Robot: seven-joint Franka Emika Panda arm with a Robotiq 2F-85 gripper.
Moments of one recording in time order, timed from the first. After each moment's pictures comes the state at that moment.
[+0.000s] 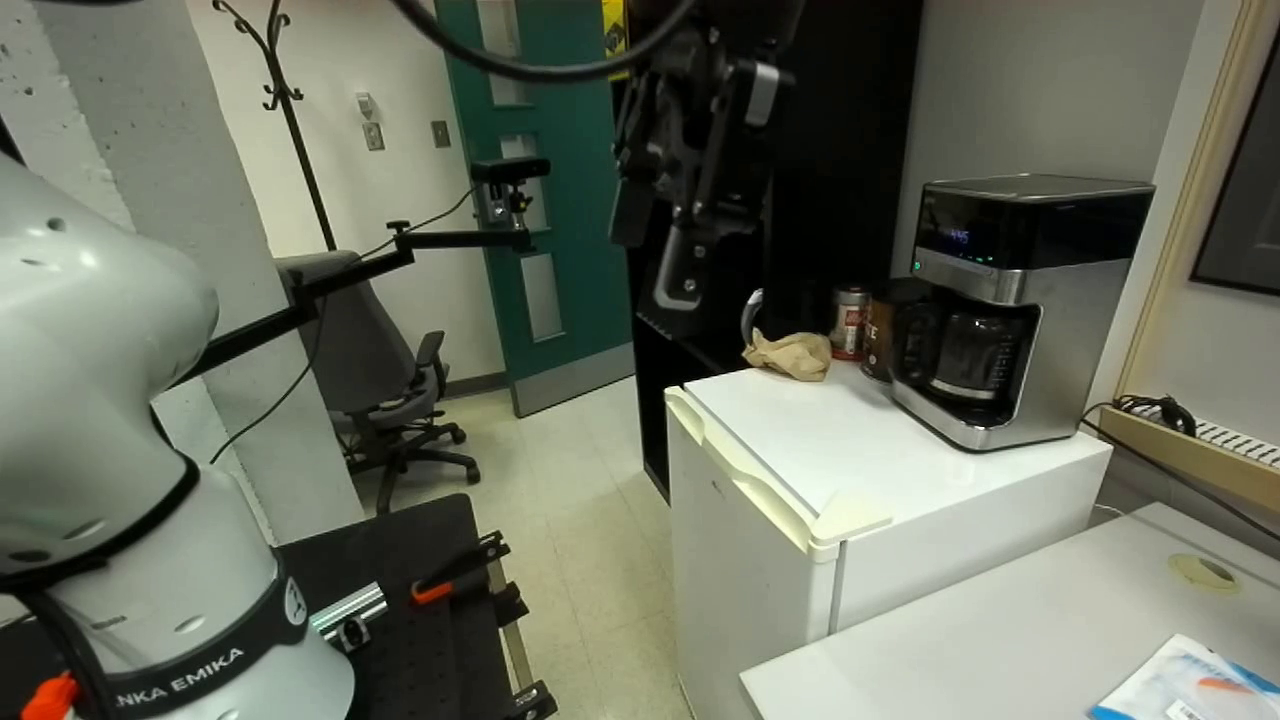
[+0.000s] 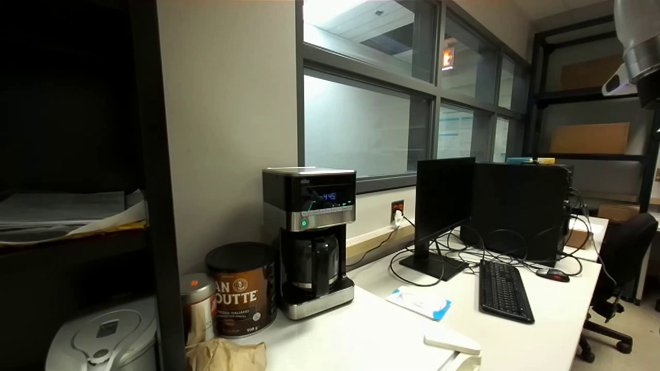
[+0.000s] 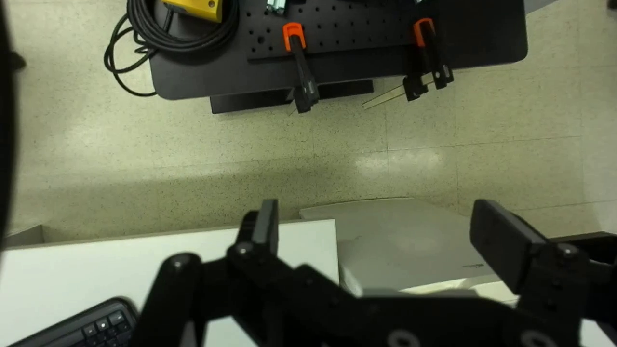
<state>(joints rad) -0.12 -0.43 -0.24 -2.25 -0.05 1.55 -0.21</state>
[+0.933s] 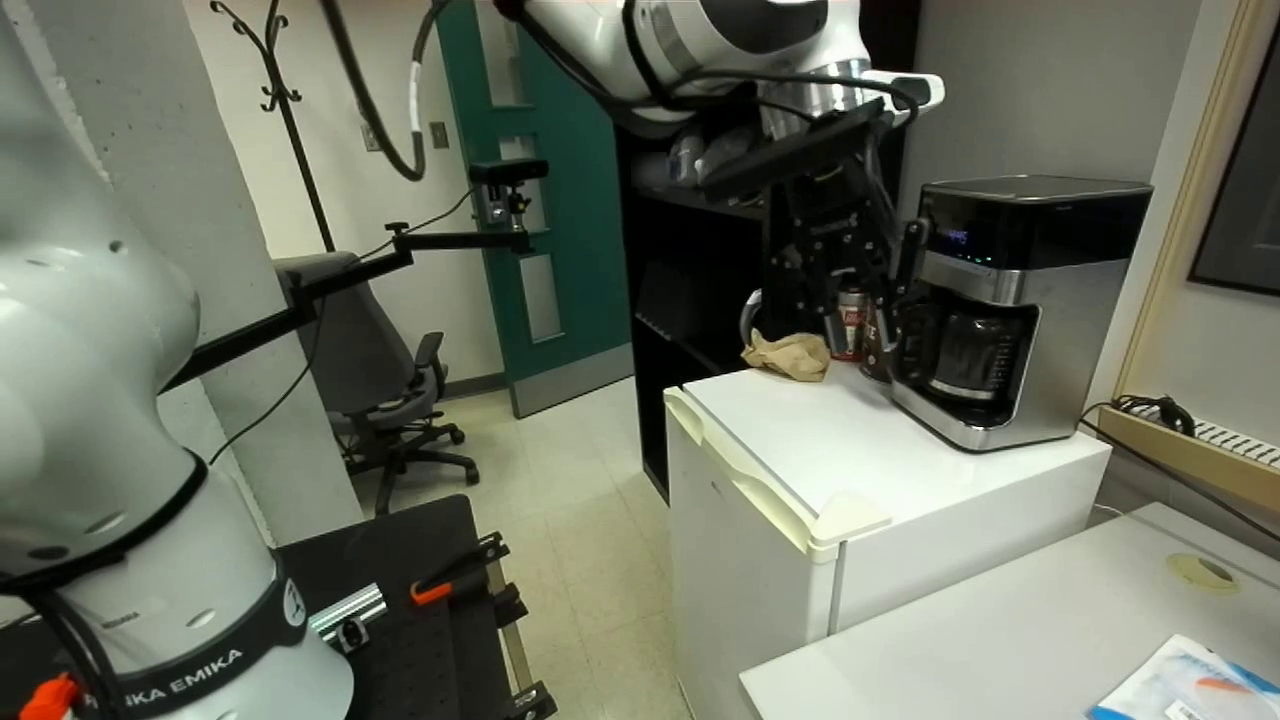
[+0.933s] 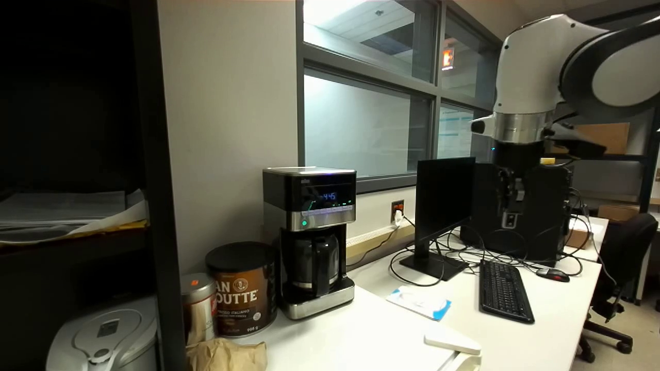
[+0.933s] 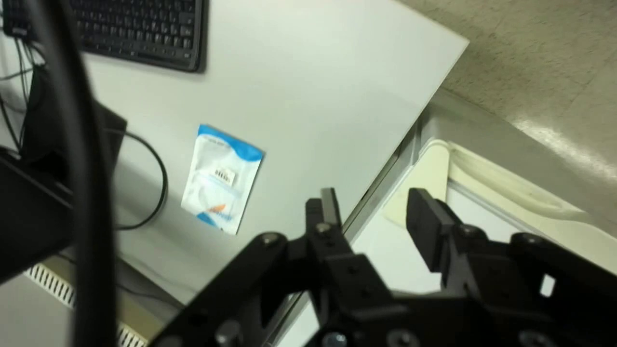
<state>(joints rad) 0.00 0.00 0.00 -2.19 -0.42 2.27 -0.18</state>
